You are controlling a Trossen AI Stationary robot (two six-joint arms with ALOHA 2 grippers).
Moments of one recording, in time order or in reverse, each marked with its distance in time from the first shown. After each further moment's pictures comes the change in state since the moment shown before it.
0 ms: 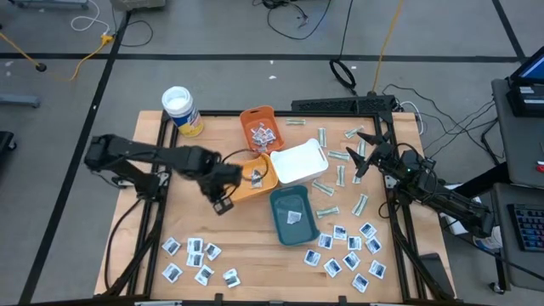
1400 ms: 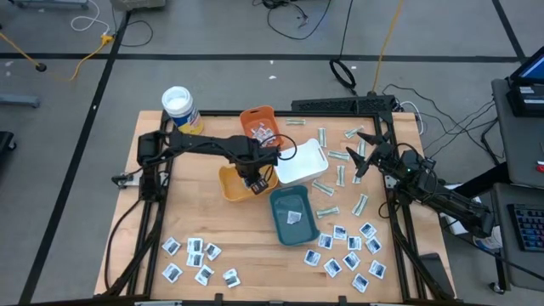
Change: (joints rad) left arm 0.240 0.448 0.158 0.235 -0.116 0.219; right arm 0.000 0.000 0.000 0.000 0.000 0.000
